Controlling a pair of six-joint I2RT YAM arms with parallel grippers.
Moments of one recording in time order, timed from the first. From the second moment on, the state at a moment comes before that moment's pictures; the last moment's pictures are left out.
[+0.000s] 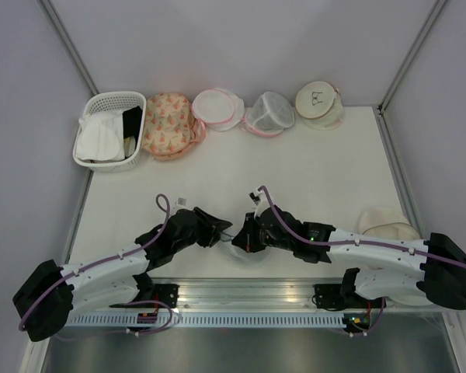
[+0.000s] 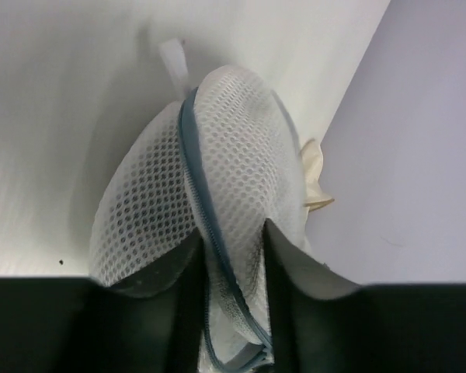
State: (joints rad) left arm -0.85 0.93 0.32 0.04 -0.09 -1.62; right arm 1.15 1.18 0.69 -0.07 0.06 0.88
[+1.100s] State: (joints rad) left arm -0.81 0.67 0.22 0.02 -0.21 -1.47; right arm 1.16 1.23 0.77 -0.47 0.25 0.81
